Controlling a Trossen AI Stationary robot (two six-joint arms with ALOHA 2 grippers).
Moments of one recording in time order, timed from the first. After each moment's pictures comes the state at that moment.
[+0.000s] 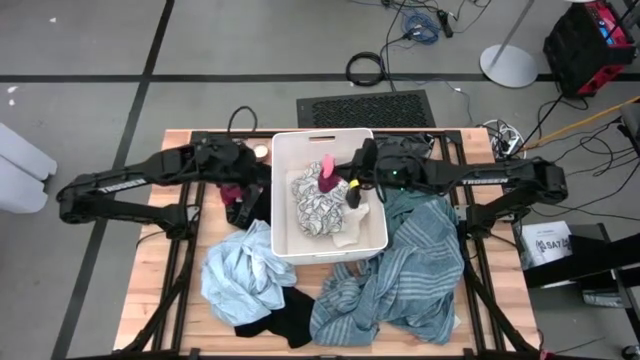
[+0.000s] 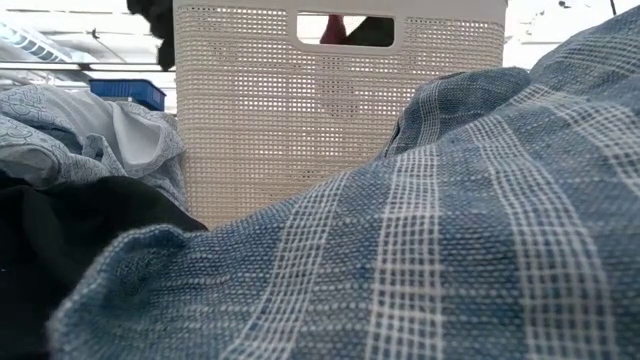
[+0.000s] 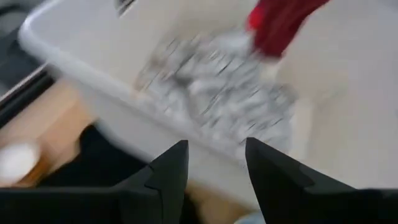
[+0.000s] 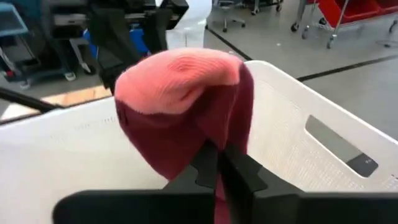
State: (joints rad) left arm 0.29 0.98 0.99 -0.74 0.00 -0.28; right arm -0.12 1.36 1.03 0.02 0.18 0.13
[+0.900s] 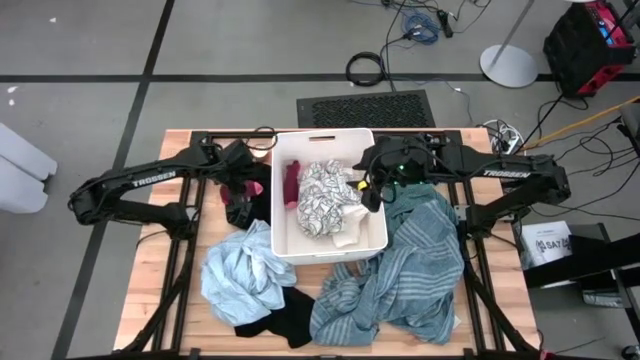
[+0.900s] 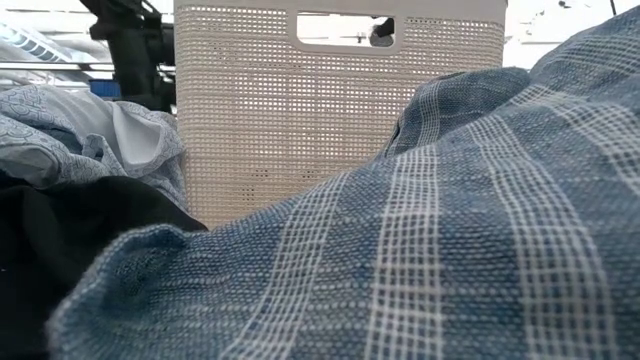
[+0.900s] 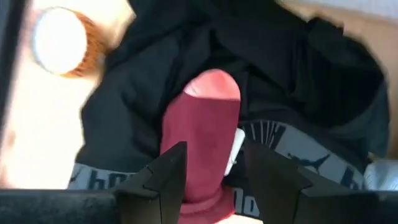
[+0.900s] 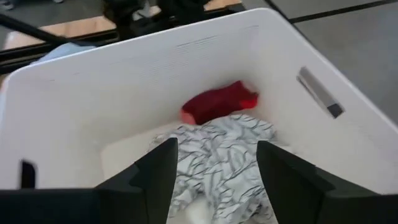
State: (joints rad) left arm 0.56 1.15 0.78 -0.88 -0.02 0.28; right arm -0.06 1.34 1.38 -0.68 0.18 0.18
